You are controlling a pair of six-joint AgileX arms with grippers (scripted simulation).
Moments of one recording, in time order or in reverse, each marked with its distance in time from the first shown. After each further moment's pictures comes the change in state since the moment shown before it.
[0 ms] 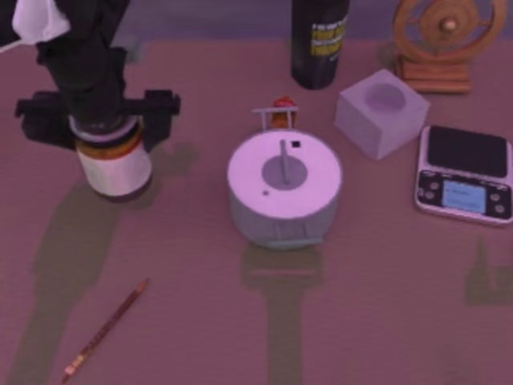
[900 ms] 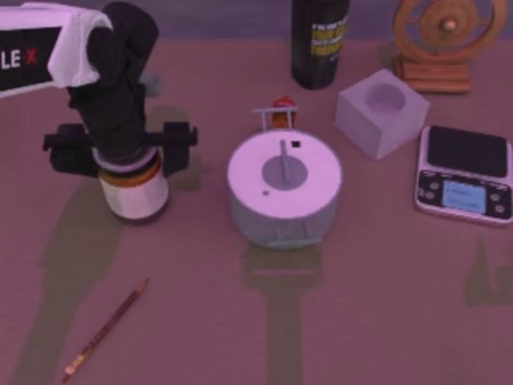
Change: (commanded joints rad) left arm -0.029 0.065 -0.127 0.195 -0.010 -0.052; right arm 0.000 0.000 0.000 0.000 0.000 0.000
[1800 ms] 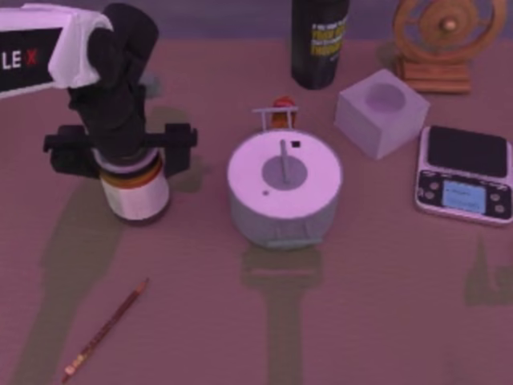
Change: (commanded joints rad) left arm 0.000 0.000 0.000 0.000 0.000 0.000; right arm 0.000 0.000 0.000 0.000 0.000 0.000
